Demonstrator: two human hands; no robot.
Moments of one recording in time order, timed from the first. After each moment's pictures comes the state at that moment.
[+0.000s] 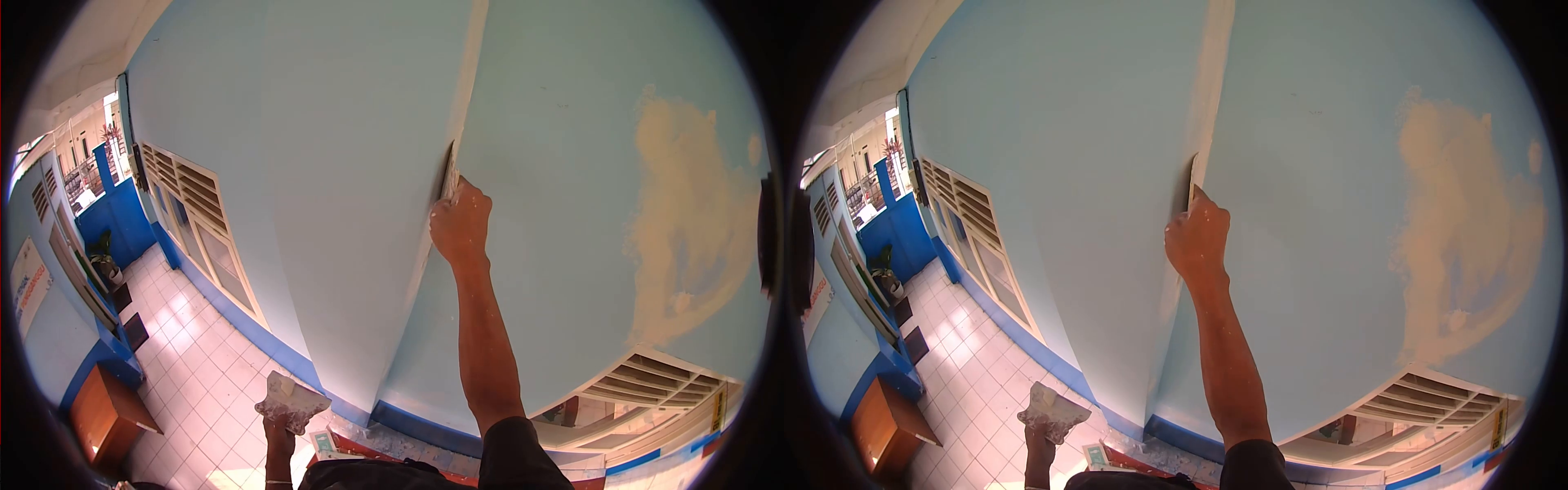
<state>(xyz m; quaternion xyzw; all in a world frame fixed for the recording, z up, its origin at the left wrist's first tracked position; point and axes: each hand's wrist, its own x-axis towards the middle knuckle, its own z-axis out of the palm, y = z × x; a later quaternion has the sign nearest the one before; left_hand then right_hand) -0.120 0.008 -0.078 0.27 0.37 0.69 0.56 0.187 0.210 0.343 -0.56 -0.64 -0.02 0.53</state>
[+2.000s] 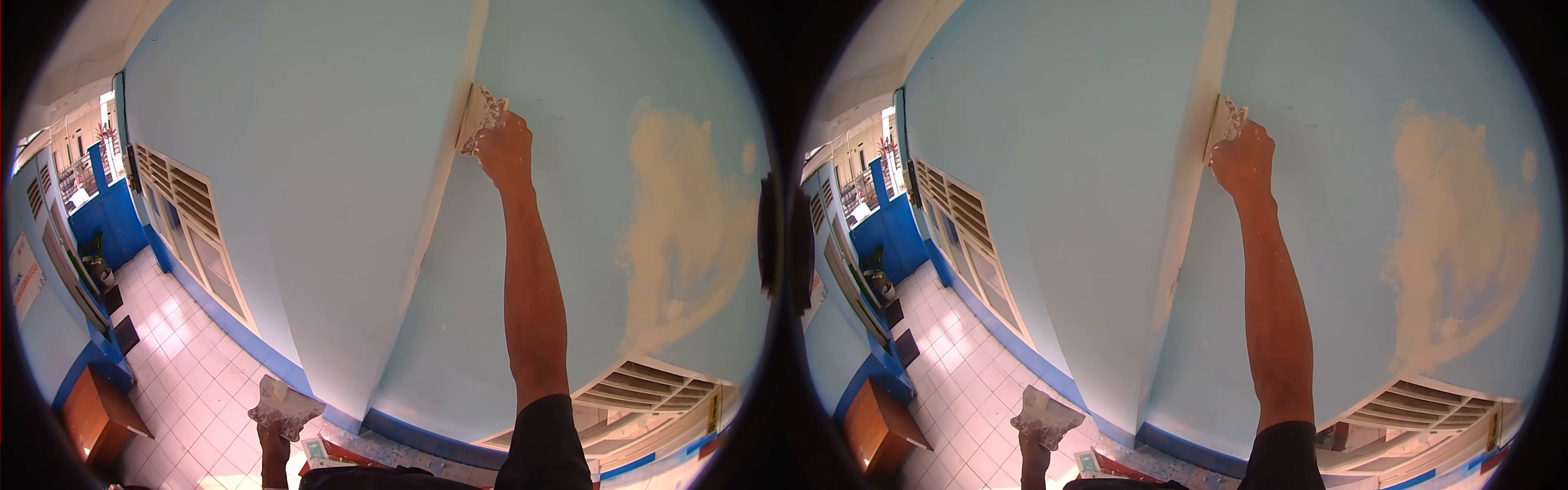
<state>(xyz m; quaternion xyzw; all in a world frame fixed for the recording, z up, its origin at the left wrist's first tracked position) -0.105 0.014 -0.073 0.28 0.37 0.71 0.53 0.246 0.254 0.448 -0.52 -0.62 -0.05 0.59</state>
